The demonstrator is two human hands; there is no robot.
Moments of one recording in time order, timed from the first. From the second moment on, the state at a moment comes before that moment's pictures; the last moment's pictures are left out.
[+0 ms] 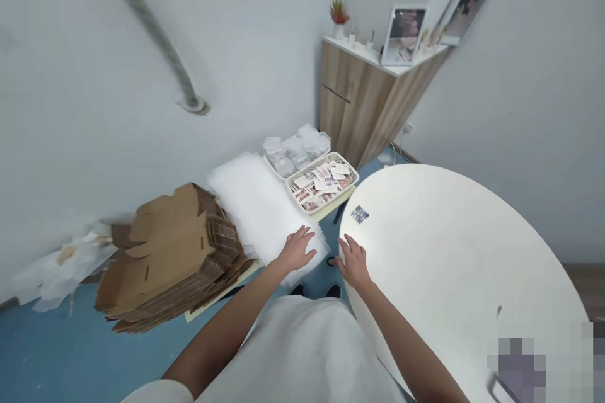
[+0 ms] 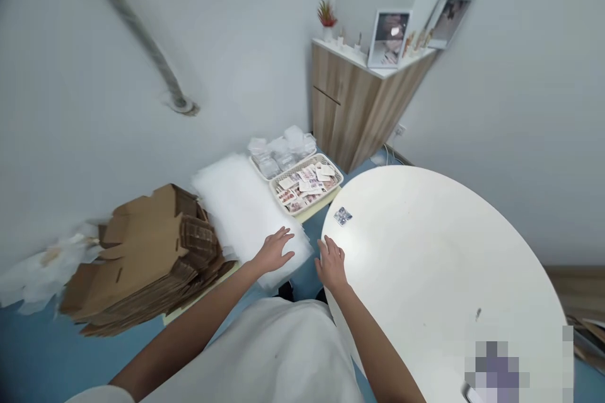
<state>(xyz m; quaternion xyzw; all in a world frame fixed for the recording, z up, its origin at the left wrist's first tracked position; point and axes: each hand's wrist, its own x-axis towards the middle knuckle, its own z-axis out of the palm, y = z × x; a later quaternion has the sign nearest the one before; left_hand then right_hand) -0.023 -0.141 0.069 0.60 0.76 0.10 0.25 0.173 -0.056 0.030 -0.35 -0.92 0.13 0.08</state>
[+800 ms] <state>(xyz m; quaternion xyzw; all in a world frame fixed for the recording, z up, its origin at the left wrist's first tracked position) -0.297 -0.023 0.108 0.31 0.85 0.34 0.25 -0.151 0.104 0.096 -0.24 -0.94 0.22 0.11</state>
